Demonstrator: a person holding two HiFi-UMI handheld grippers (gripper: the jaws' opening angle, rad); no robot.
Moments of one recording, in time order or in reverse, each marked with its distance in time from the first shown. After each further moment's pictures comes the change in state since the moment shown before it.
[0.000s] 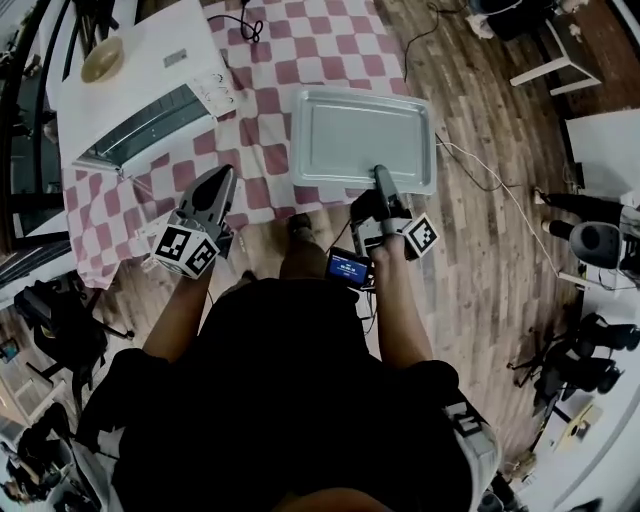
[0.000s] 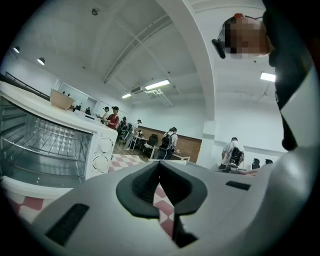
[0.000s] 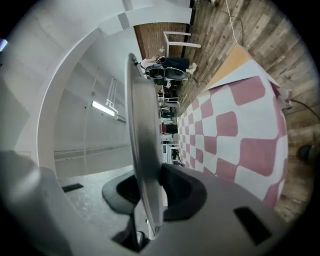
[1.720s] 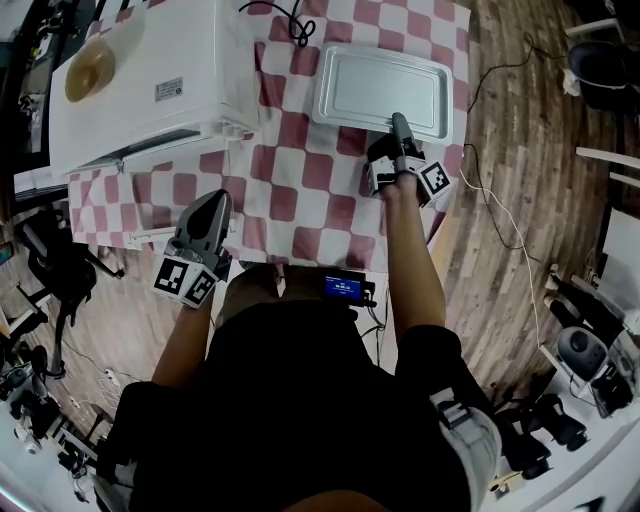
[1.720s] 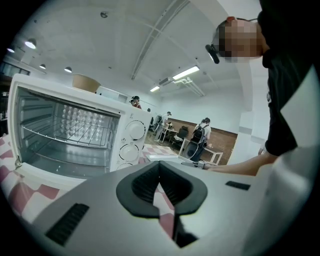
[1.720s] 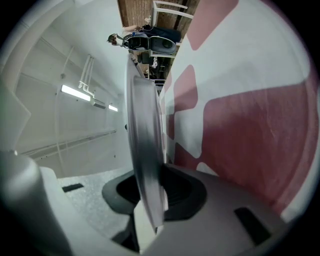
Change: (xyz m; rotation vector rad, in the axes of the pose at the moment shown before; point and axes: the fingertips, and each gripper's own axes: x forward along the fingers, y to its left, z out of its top) left arm 0.061 0.095 -0.032 -0.097 0.100 0.391; right arm 0.312 -0.160 0.070 0.039 0.201 -0.176
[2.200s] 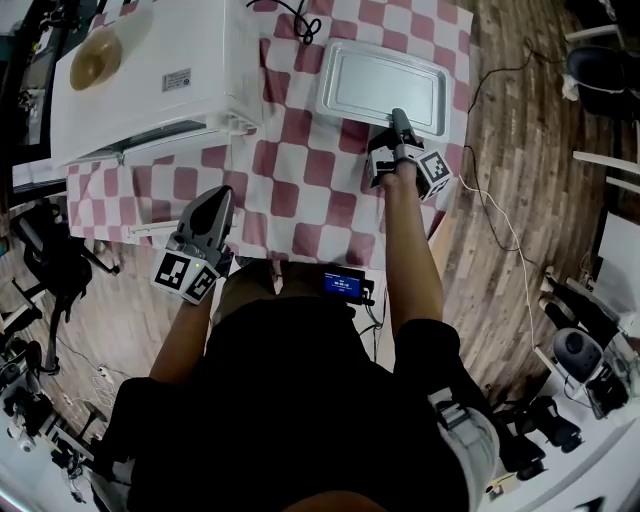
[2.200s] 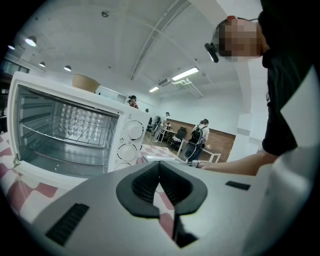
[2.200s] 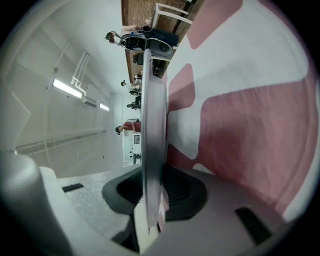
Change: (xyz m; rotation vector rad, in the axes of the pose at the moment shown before) left arm -0.004 -0.005 -0.001 -0.008 -0.007 -0.022; right arm 0.010 -0.012 0.002 0.000 -0.025 -0.112
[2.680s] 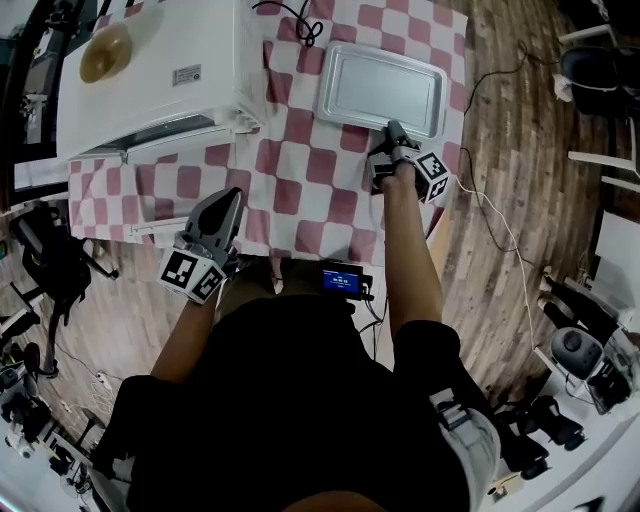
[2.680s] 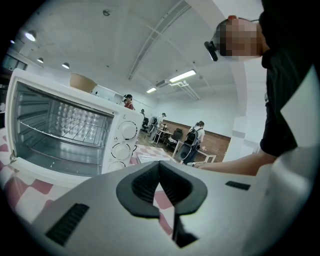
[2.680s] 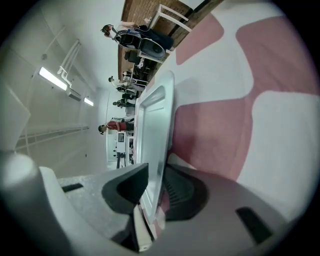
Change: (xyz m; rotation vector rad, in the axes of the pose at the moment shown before) left arm -0.010 -0.016 -0.002 -0.013 -0.010 -0.050; right arm -0.027 -0.025 -0.011 0.001 0.008 -0.210
